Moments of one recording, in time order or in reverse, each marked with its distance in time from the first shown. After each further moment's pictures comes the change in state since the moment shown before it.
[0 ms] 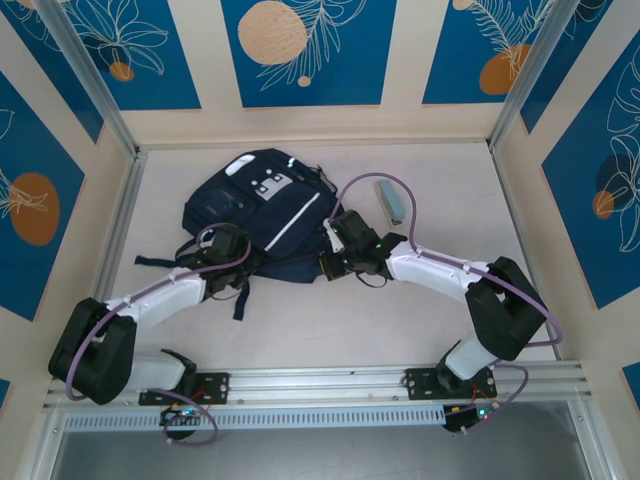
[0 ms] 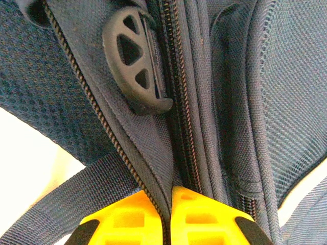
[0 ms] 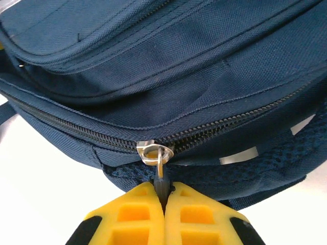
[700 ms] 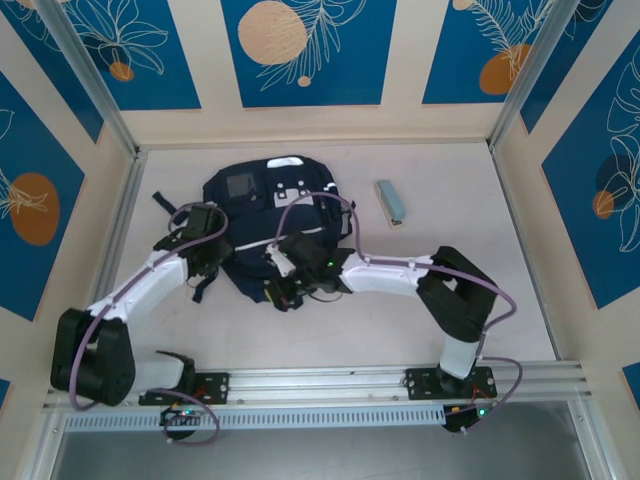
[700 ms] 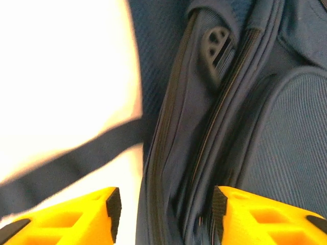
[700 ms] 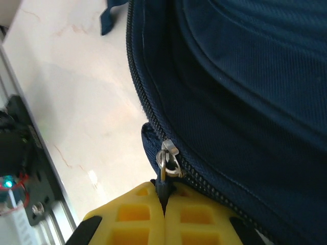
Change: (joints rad) left arm 0.205 -0.052 0.180 -0.375 -0.108 0.234; right arm 0.256 0.283 0.204 0.180 -0.225 0.092
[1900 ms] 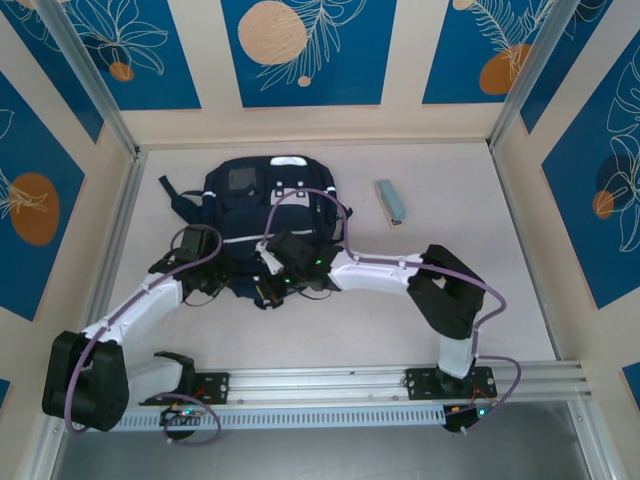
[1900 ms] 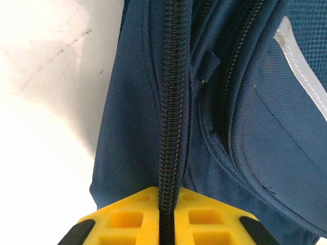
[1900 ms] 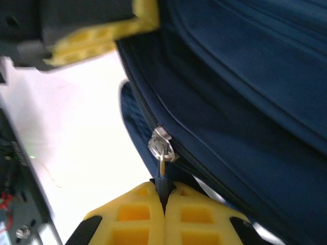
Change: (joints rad) left arm 0.011 -0.095 -0.192 0.131 0.263 -0.111; right arm 0.032 -0.010 0.030 -0.068 0.132 -0.027
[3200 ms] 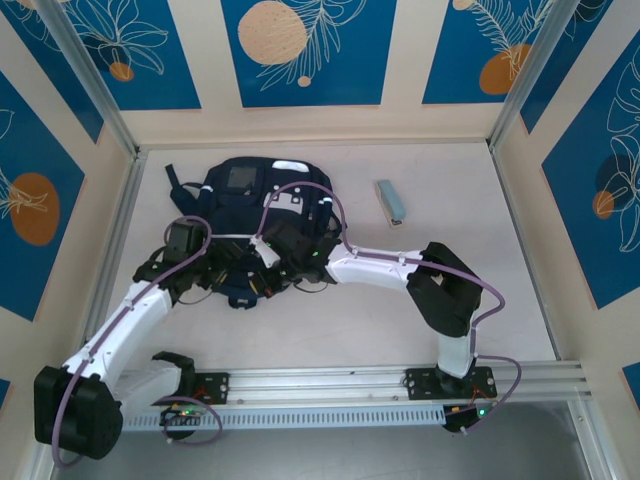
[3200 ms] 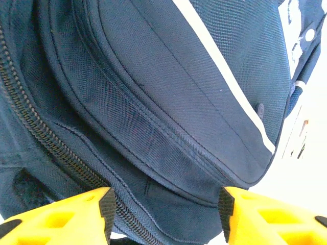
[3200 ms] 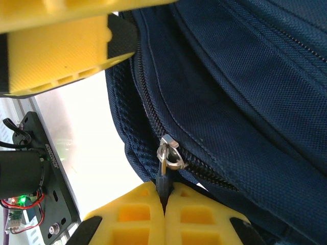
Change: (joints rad) left arm -0.001 -0.132 0.071 -0.088 0.098 -0.002; right arm -0.013 0.058 0.120 -0.026 -0.120 0.000
